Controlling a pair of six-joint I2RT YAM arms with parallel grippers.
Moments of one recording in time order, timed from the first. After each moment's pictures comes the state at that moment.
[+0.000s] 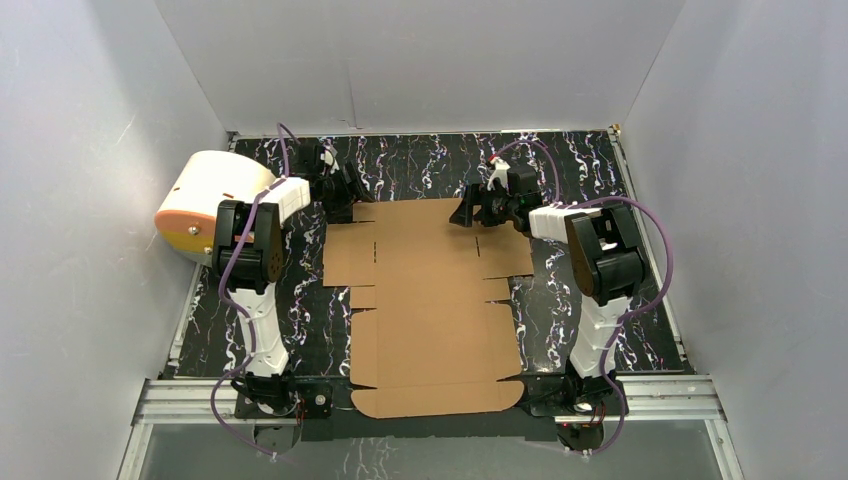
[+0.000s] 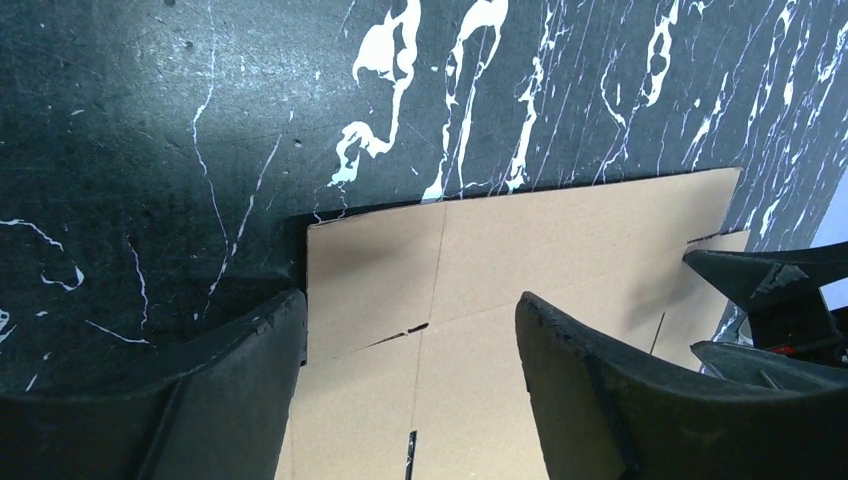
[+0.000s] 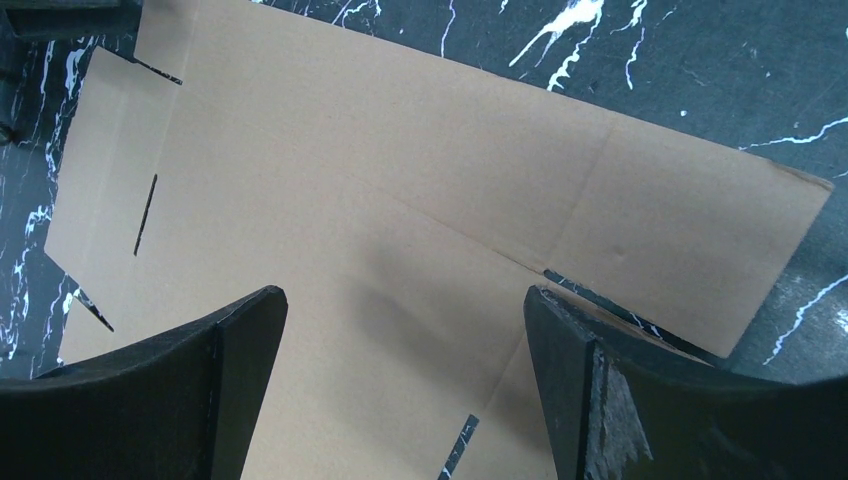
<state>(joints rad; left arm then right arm) -0.12 2.08 1.45 -0.29 0.39 -0.53 0.30 1.95 1.08 0.23 -0.54 0.29</state>
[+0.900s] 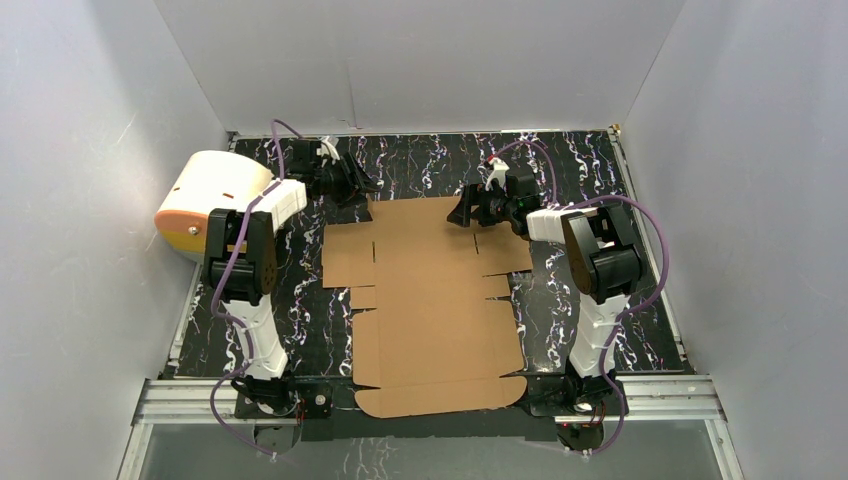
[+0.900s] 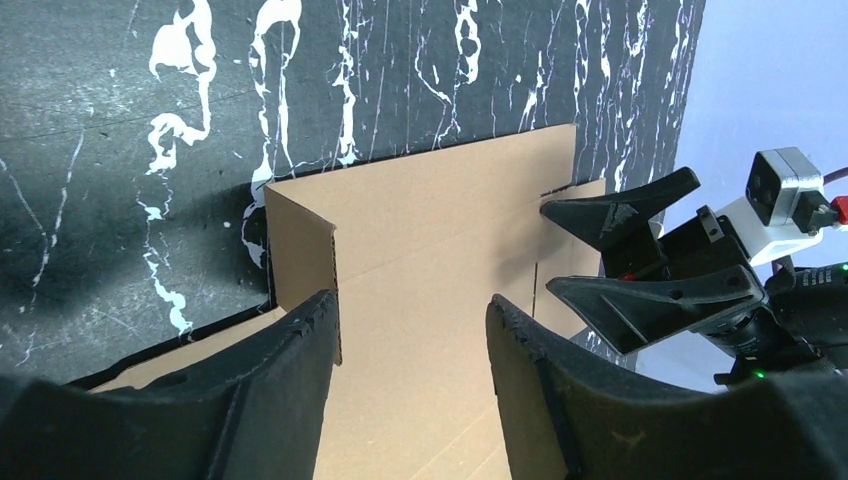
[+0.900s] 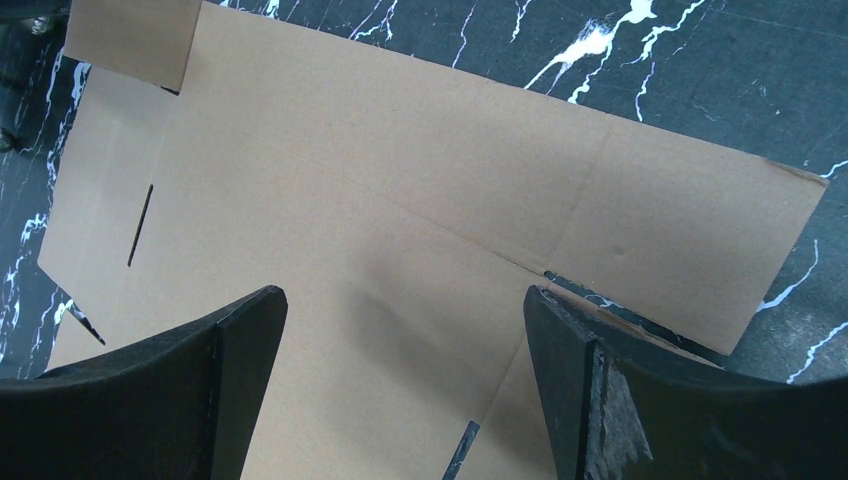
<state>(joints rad) -0.13 1.97 1.38 -0.17 0.55 -0.63 0.31 1.97 1.06 0.33 -0.54 0.29</state>
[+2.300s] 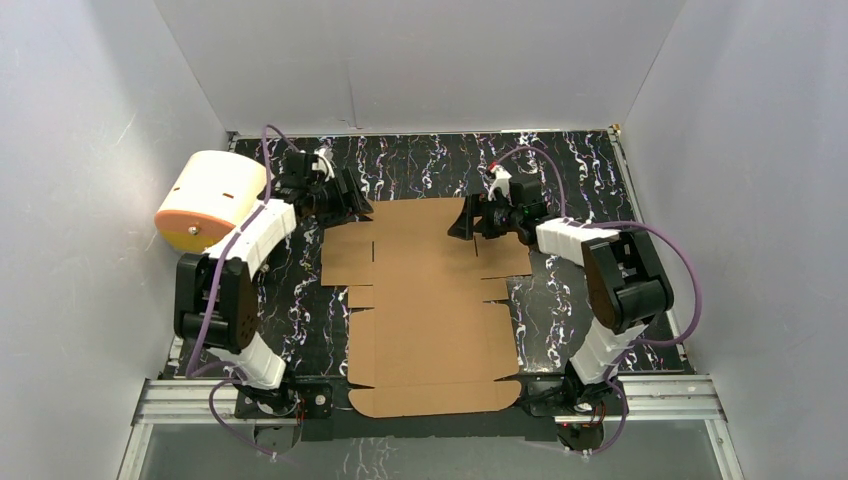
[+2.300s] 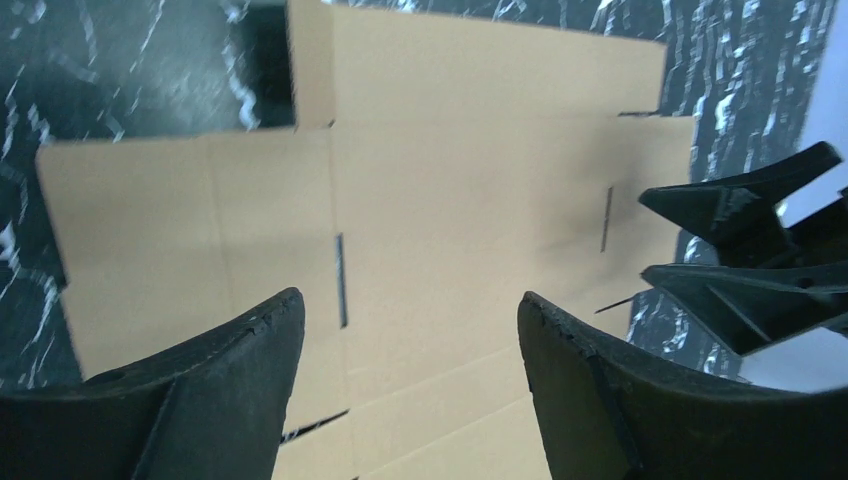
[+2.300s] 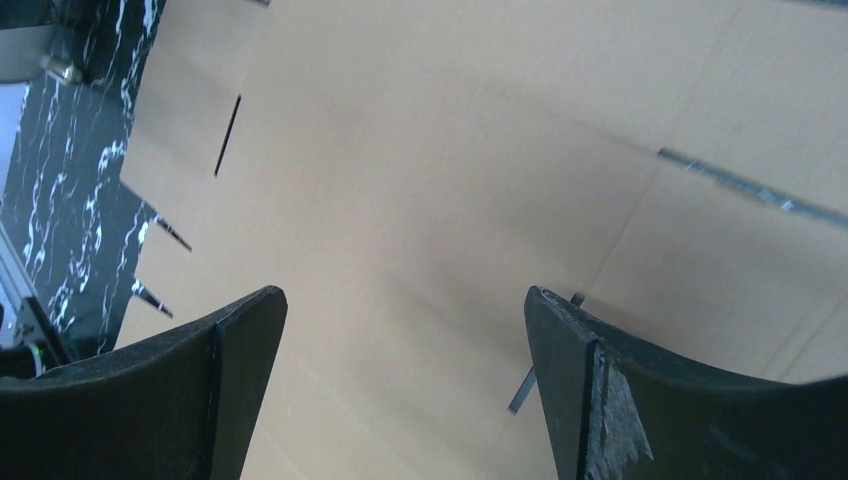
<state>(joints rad) -0.18 1.65 1.21 -0.39 0.34 -0.51 0.34 1.75 0.95 0.17 -0.55 0.30</state>
